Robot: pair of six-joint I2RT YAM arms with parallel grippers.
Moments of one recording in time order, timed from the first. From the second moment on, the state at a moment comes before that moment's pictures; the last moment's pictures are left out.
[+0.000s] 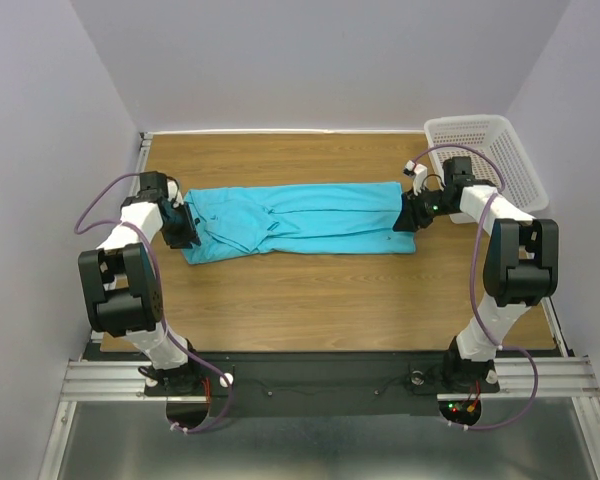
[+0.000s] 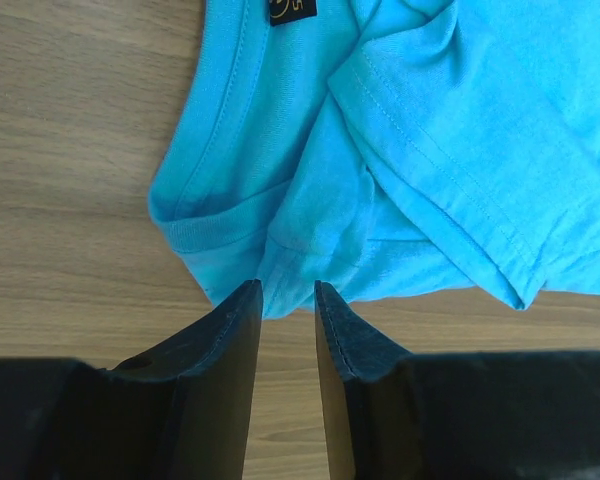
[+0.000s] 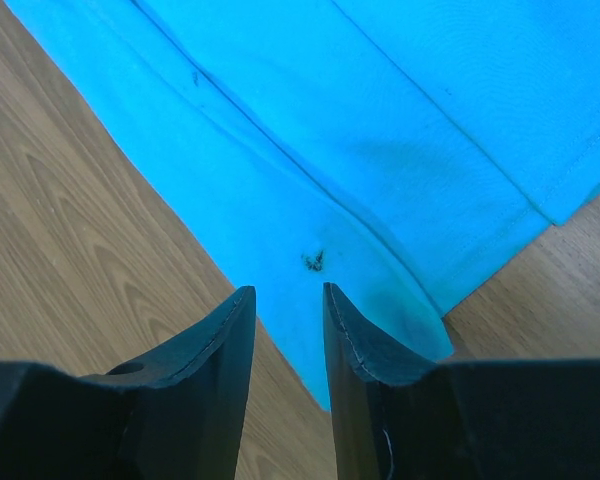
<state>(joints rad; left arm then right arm) 0.16 1.62 1.09 -0.64 0.19 -0.18 -0.04 1.80 1.25 -0.59 -0.79 -0.51</state>
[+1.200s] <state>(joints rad) 0.15 1.70 1.09 -0.64 0.27 -0.15 -0.04 1.82 1.20 -0.63 -0.72 -0.52</state>
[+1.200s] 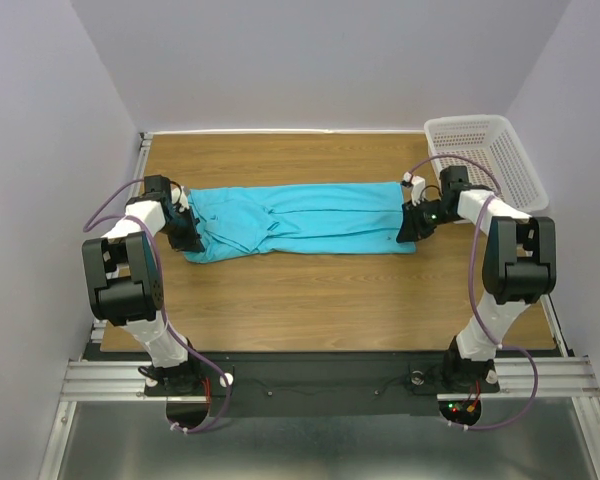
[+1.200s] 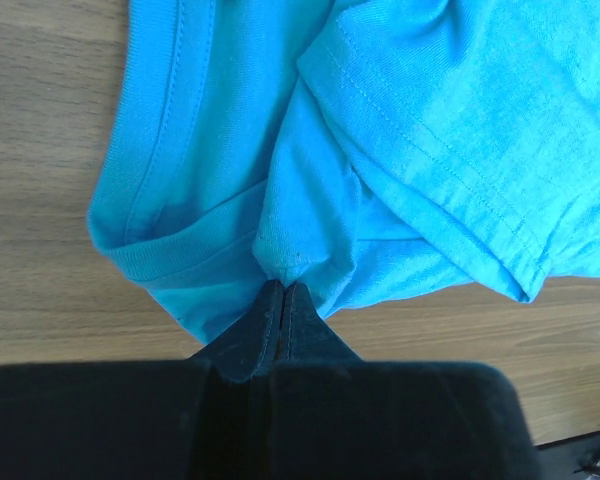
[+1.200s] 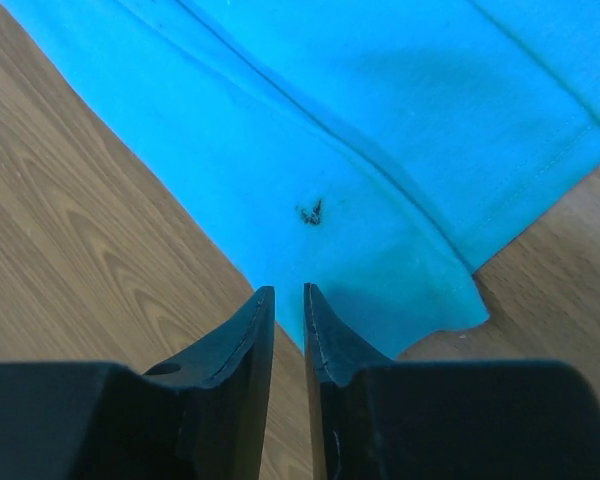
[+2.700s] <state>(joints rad) 0.10 1.82 1.32 -0.68 -0.08 -0.12 -0.03 1.93 1.24 -0.68 -0.61 -0.42</state>
